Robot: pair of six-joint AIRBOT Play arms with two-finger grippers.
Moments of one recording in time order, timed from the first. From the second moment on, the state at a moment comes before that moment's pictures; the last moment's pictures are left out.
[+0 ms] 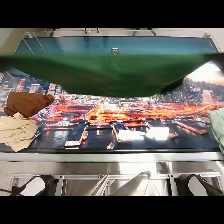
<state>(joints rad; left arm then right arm) 0.66 -1.12 1.31 0.06 -1.70 -1.03 -0.56 -0.88 1.07 -0.14 1.27 0.89</state>
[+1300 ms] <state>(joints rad) 0.21 -1.98 1.81 0.75 -1.39 -1.11 -0.24 -1.64 1.18 -0.12 0.69 0.76</state>
